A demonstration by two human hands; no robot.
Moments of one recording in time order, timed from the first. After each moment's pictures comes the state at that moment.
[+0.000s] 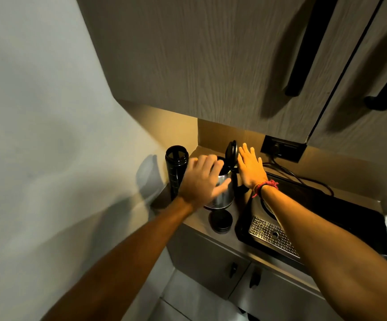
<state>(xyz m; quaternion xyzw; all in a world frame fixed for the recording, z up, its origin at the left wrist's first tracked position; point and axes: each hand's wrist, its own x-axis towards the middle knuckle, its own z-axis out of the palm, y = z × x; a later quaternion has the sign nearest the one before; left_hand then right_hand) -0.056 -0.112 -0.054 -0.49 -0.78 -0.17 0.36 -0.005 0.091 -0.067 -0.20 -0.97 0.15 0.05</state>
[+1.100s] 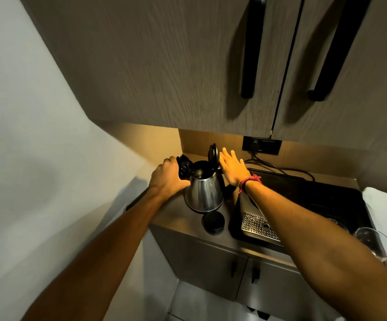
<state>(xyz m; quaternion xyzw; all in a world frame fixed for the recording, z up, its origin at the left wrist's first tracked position) -0.104 -0.127 -0.018 -0.33 -0.93 -0.13 0.02 0.000 0.083 -0.053 -0.23 -0.95 0.22 0.01</state>
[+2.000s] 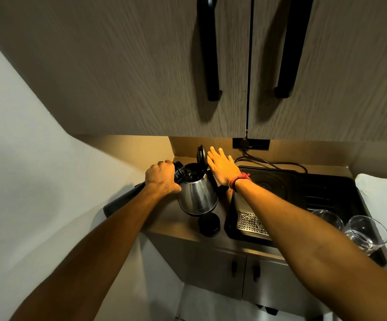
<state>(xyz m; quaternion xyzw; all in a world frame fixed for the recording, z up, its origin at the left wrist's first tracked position) -0.101 -0.096 0.003 -0.34 -0.94 0.10 0.02 0.001 0.089 -0.053 -0.19 -0.97 0.16 0.02</state>
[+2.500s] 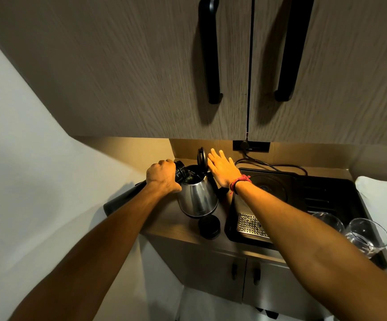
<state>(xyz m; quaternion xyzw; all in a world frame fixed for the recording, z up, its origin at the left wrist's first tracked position) -0.102 -0.090 0.009 -0.34 -0.93 0.12 0.03 0.003 0.089 -0.051 -0.19 -0.97 0.16 0.01</state>
